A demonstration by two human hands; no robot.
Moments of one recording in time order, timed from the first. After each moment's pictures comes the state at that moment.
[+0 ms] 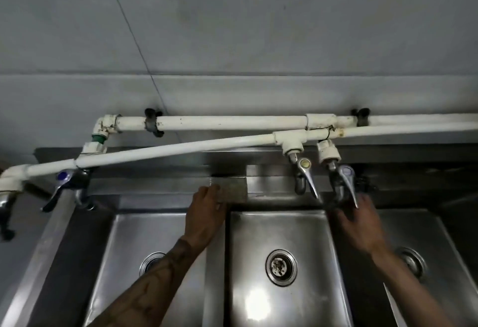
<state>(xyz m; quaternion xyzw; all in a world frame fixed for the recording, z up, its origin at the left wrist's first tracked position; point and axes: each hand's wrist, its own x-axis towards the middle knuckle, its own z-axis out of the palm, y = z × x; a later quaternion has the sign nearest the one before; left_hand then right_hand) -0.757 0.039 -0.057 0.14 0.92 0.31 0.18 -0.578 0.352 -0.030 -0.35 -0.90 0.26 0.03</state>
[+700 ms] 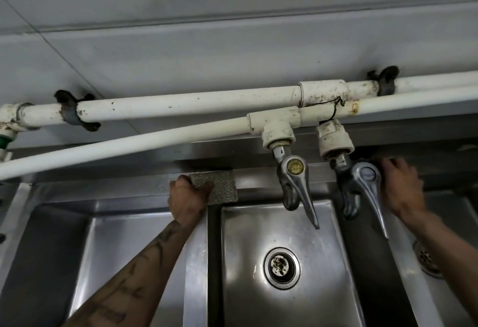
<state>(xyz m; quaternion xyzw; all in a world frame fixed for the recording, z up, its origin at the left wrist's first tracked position) -0.824 0.083 -0.165 -0.09 0.92 0.35 0.15 -0.619 0.478 -0.099 -0.38 -0.92 0.11 -0.03</state>
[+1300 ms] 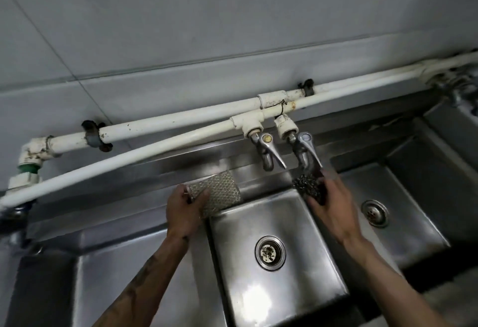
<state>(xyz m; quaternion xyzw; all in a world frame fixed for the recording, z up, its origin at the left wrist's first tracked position) -0.772 0.053 -0.069 0.04 0.79 0.57 0.22 -0.547 0.310 -0.039 -0.40 -0.87 0.25 0.12</state>
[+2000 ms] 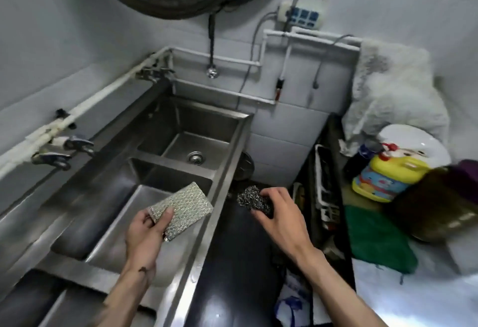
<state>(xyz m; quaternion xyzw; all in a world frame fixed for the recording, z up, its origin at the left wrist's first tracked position) -0.496 -0.042 0.101 0.28 0.60 0.54 0.52 -0.207 -0.049 0.115 -0.67 -0.67 0.14 0.29</state>
